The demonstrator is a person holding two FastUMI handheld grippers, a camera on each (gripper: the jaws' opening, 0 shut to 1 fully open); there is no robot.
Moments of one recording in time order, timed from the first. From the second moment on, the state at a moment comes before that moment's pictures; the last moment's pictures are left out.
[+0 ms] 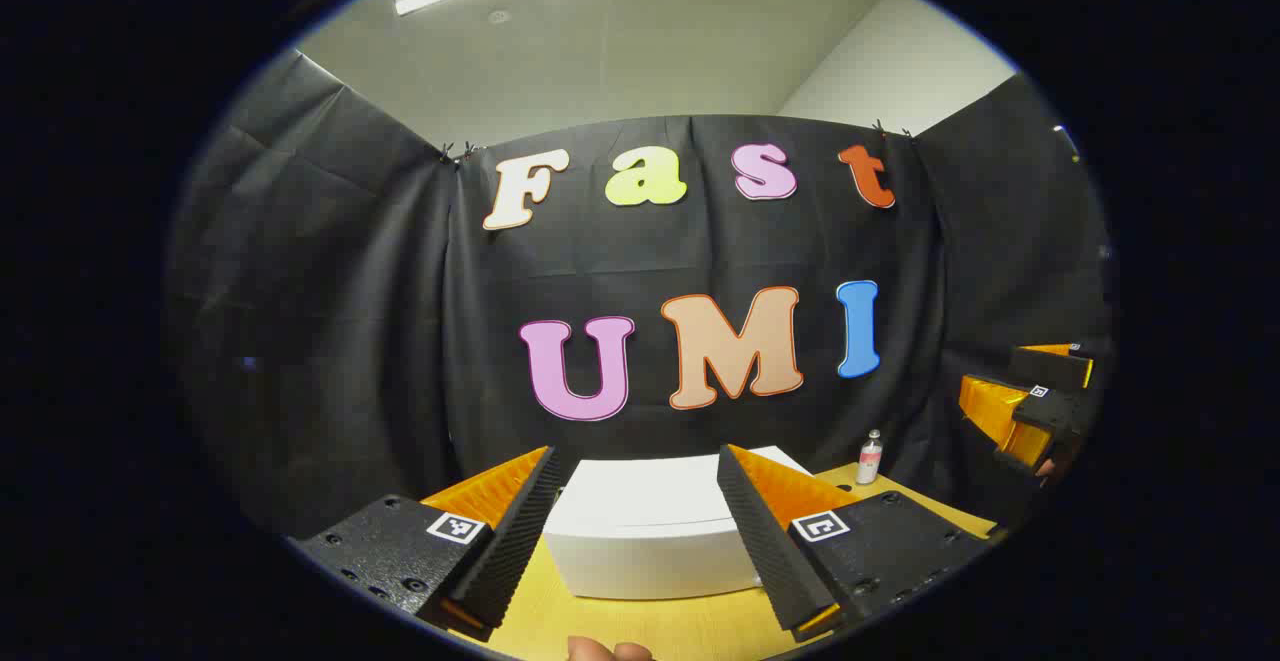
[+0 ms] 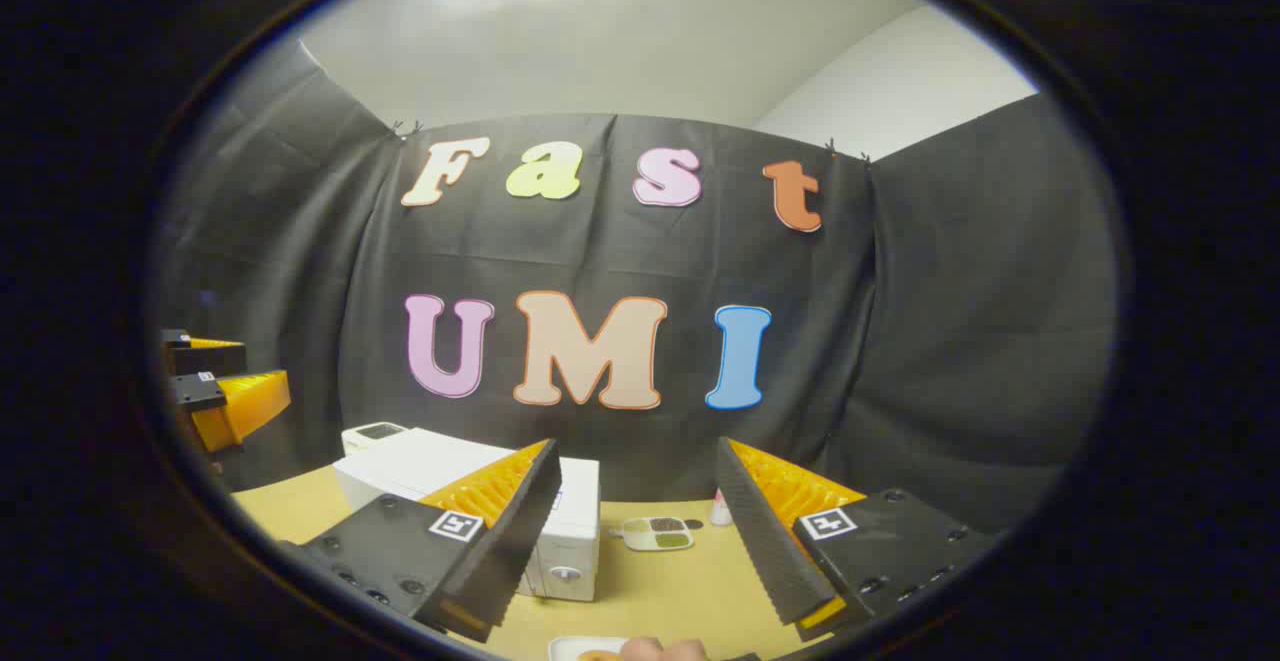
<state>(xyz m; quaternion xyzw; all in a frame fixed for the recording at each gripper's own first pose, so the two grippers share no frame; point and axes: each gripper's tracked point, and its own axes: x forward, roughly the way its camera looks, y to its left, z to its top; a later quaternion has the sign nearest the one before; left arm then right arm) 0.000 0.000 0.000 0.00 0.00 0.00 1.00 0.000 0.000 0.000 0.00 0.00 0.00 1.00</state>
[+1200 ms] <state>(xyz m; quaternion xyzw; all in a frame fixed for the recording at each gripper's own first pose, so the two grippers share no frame) -0.007 -0.006 -0.001 0.01 0.00 0.01 1.00 -0.008 0.002 0.009 0.01 -0.01 0.02 1.00</state>
